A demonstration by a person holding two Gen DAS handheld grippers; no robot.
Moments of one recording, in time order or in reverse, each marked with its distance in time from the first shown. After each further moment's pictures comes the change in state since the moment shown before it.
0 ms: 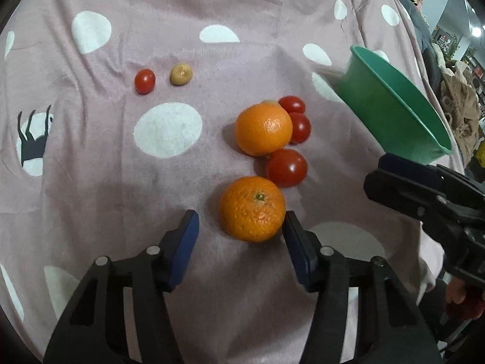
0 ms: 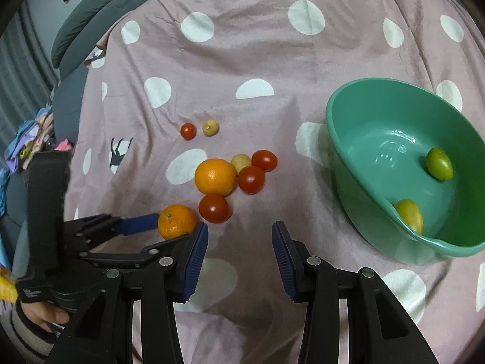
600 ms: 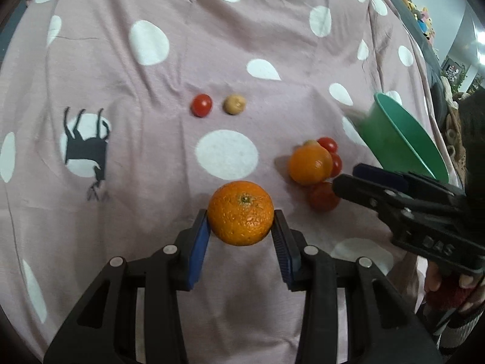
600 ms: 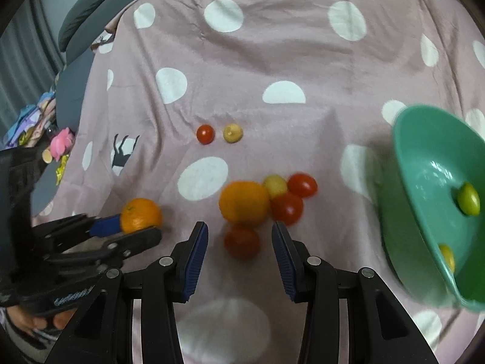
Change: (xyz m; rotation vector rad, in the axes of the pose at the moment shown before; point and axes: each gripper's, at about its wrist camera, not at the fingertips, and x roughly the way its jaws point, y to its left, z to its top) left arm -0.041 0.054 0.001 -0.097 -0.106 0.015; right arm 0.040 0.033 0.028 -0.079 0.026 -0.001
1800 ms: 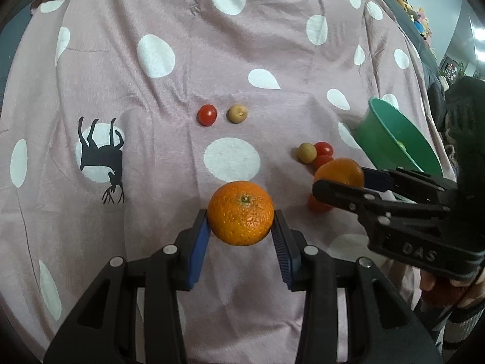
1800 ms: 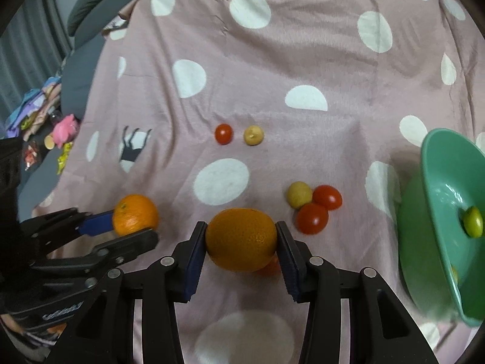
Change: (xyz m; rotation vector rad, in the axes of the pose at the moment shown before) left arm -0.019 -0.004 -0.001 0.015 -0.020 0.013; right arm 0.000 0.025 0.005 -0.063 0.024 0.017
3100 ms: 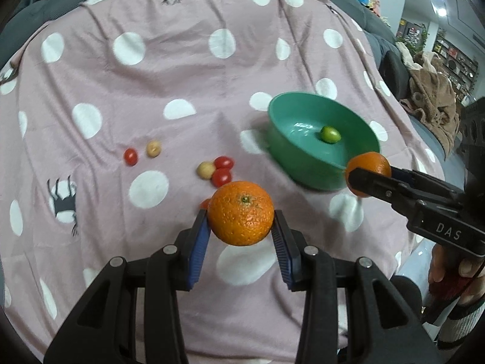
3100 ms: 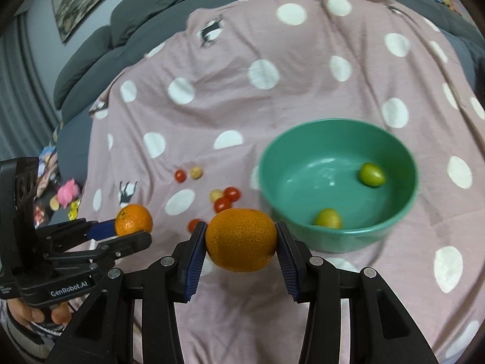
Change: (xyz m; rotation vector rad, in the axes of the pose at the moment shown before) left arm -0.033 -0.121 0.010 0.214 -0.040 -0.066; right arm -0.132 -0.086 -0.065 0.237 -0.252 -0.062
